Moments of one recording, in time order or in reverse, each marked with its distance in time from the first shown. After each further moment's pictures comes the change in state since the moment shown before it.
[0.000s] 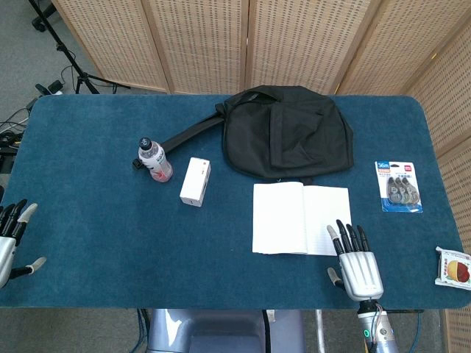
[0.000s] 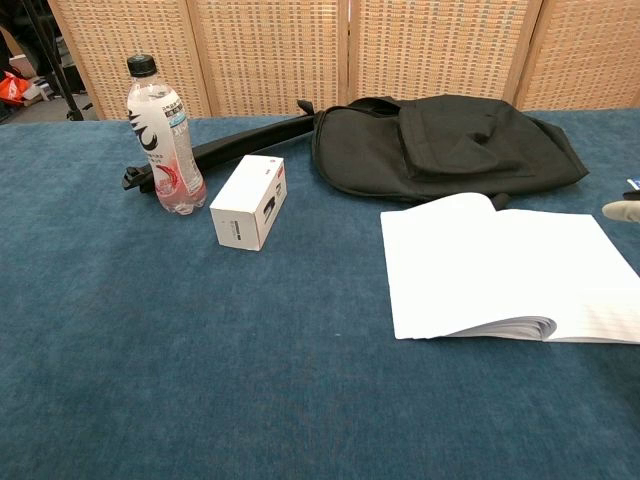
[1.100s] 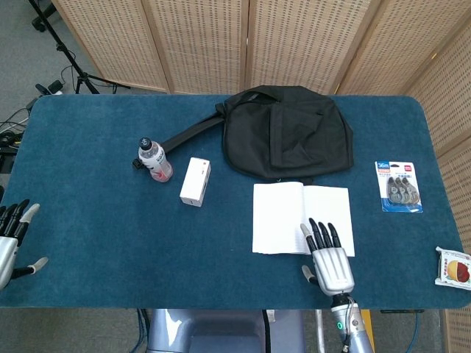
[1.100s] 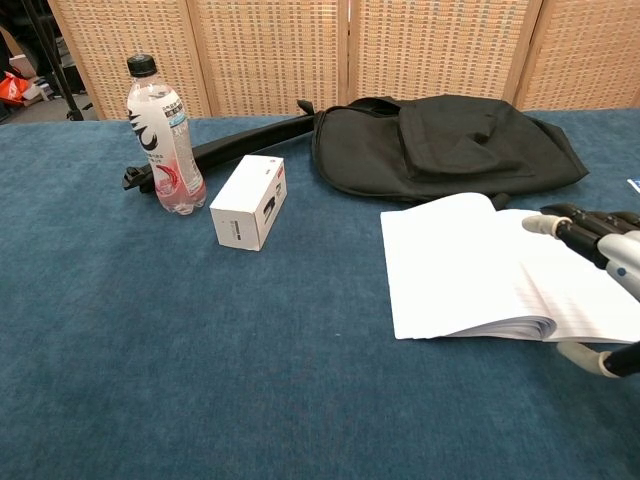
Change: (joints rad) left arm -0.002 -0.003 0.004 0.002 0.014 0.009 -0.010; right arm 0.068 -0.155 0.010 0.047 0.039 -0.037 -0.030
